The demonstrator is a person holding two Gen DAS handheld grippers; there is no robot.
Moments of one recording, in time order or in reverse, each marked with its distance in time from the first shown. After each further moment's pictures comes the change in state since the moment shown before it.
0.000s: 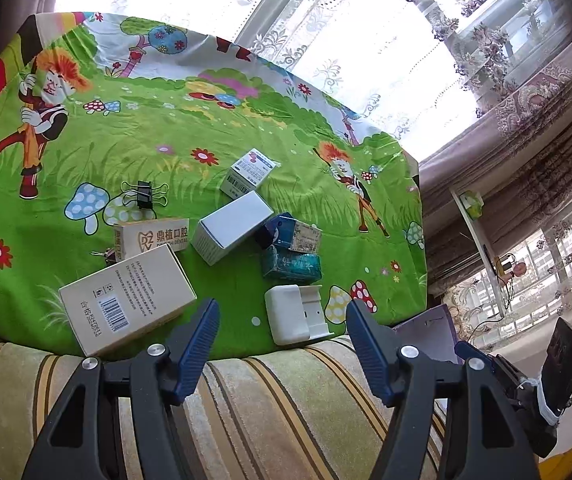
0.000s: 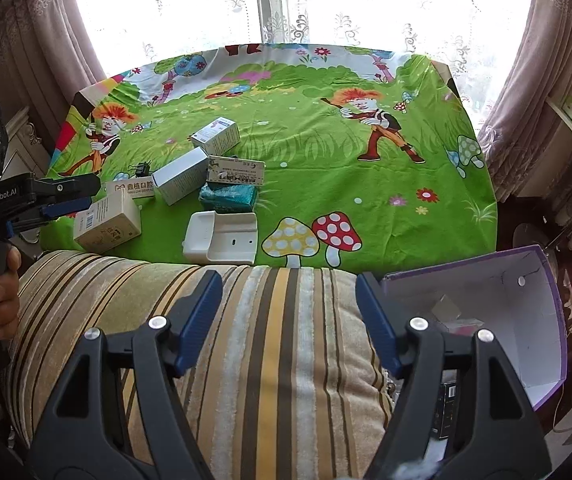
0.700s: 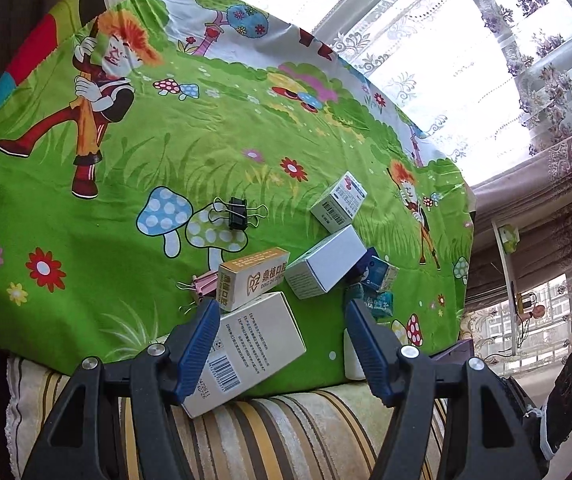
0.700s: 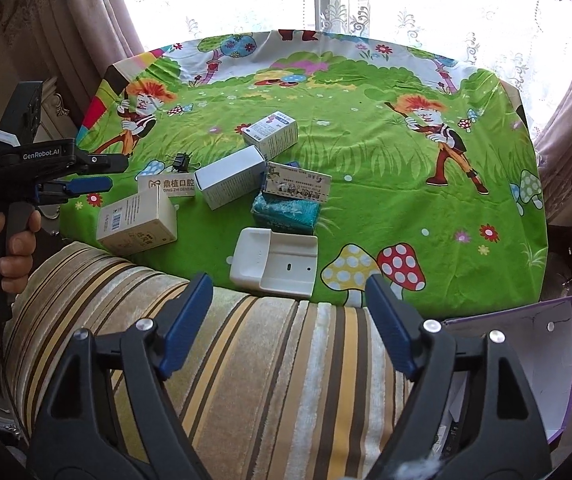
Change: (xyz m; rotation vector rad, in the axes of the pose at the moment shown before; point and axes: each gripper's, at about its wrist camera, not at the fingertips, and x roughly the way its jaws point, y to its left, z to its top) left arm 0.012 0.077 0.045 -0.162 0.066 0.098; right arm 0.040 0.039 0.038 -0.105 0.050 0.102
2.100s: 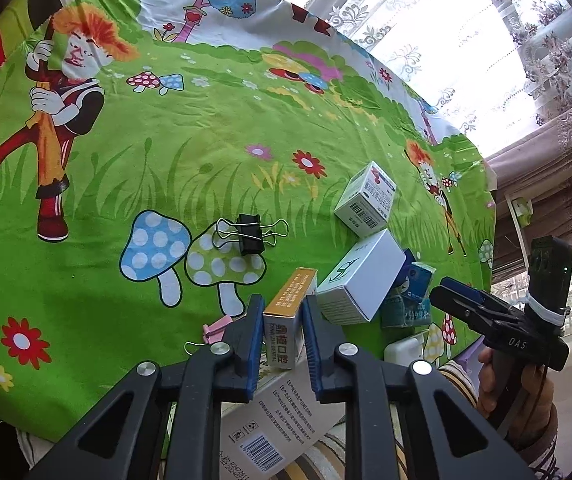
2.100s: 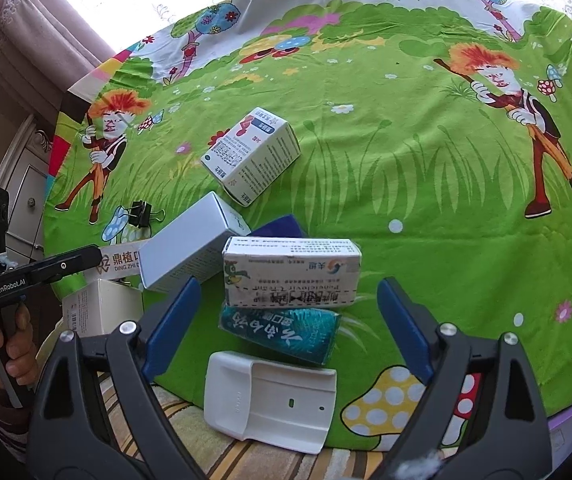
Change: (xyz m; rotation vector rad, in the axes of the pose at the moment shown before) left arm 0.046 0.010 0.025 0.100 0.050 0.024; right arm 0.145 -0.039 0.077 0.135 0.136 0.190
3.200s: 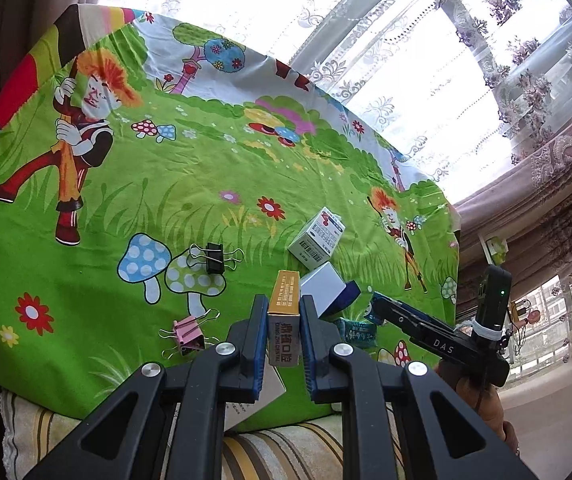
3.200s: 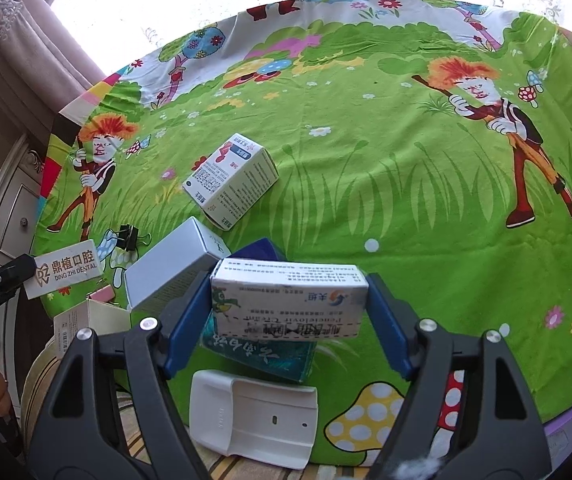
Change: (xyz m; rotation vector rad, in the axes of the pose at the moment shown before) left arm -0.055 -0.027 -0.017 -0.046 -0.177 -0.065; right arm -0.016 -0.008 -0.005 0.032 -0.102 -0.036
